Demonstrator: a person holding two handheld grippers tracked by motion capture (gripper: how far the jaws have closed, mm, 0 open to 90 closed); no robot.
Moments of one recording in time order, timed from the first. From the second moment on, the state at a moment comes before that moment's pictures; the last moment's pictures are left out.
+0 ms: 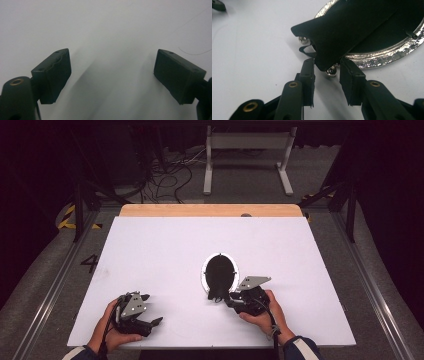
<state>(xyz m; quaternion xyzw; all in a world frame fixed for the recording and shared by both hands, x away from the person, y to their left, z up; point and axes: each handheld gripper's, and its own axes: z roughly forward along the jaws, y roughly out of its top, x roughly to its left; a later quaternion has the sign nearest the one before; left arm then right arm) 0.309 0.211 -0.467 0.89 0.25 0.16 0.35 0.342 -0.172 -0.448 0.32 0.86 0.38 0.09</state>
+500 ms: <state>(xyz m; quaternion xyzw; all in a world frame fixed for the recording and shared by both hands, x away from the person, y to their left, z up) 0.310 0.210 -0.468 0.89 0.25 0.16 0.35 0.345 -0.168 -0.451 0.34 0.86 0.37 0.08</state>
